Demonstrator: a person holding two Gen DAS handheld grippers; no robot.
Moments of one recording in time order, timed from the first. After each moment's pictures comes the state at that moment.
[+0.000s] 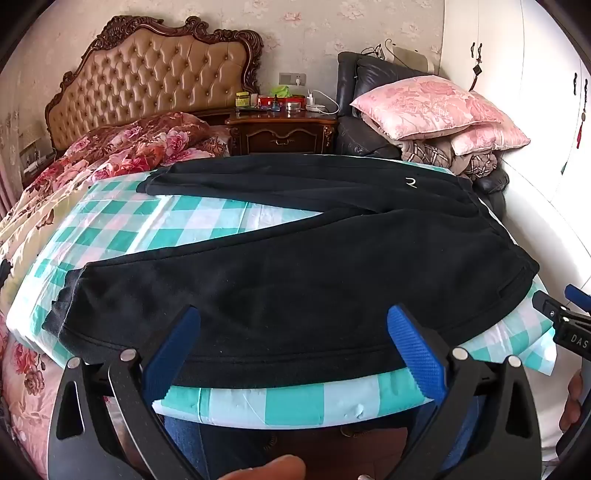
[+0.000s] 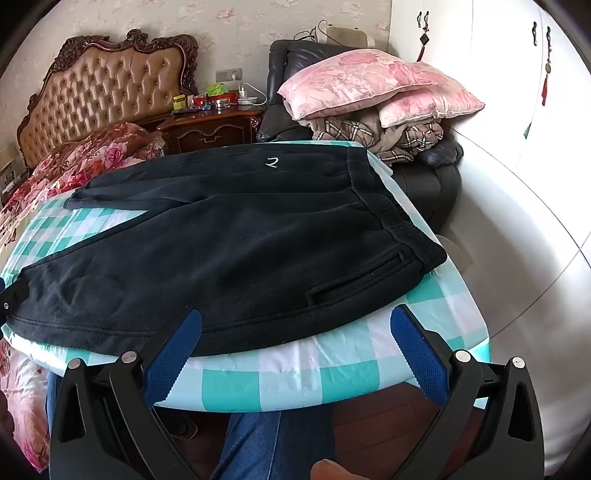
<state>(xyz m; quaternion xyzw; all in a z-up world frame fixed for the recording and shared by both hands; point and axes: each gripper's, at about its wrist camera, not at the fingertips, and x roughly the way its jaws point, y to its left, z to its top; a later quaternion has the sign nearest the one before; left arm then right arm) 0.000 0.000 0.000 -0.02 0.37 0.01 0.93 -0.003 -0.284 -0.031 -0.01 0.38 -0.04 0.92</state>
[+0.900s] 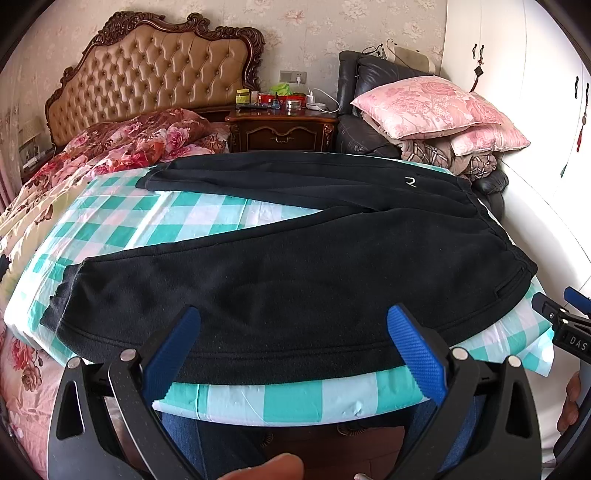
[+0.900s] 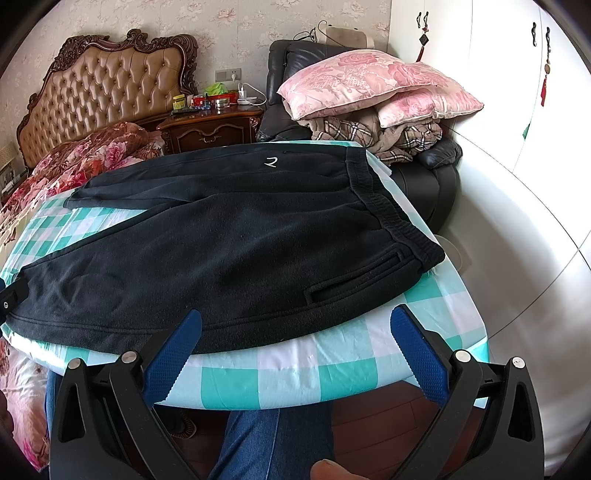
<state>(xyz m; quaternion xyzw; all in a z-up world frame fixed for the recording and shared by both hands) -0.002 -0.001 -0.004 -0.03 0.37 0.01 0.93 -0.005 -0.284 -0.032 0.00 0.38 -0.04 0.92</state>
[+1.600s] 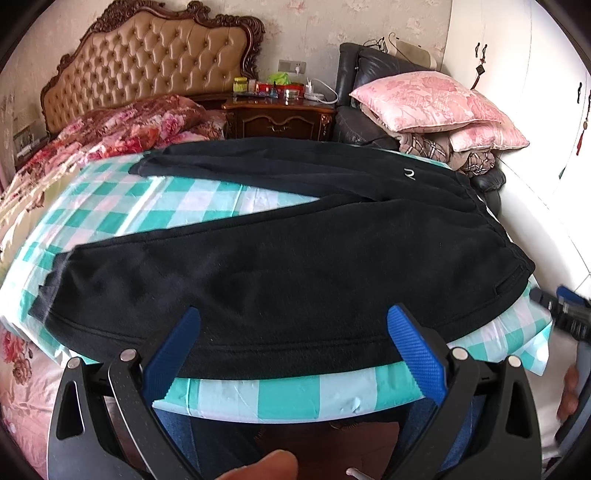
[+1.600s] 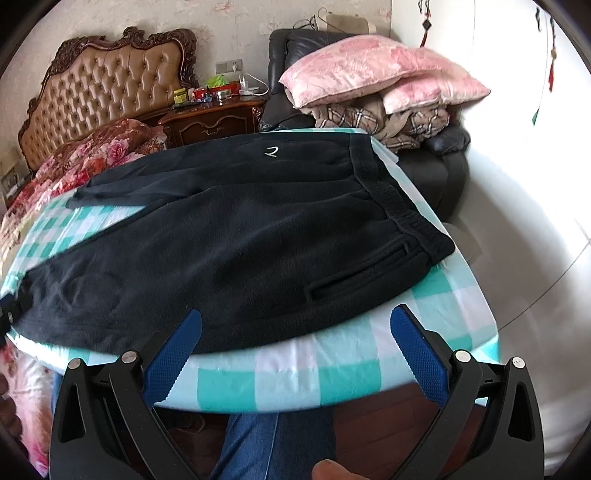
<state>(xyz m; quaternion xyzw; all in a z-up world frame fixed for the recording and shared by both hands) 0.006 0.006 -0.027 -0.05 0.40 -0.01 0.92 0.018 -0.305 -0.041 0.03 0.41 -0.02 0.91</state>
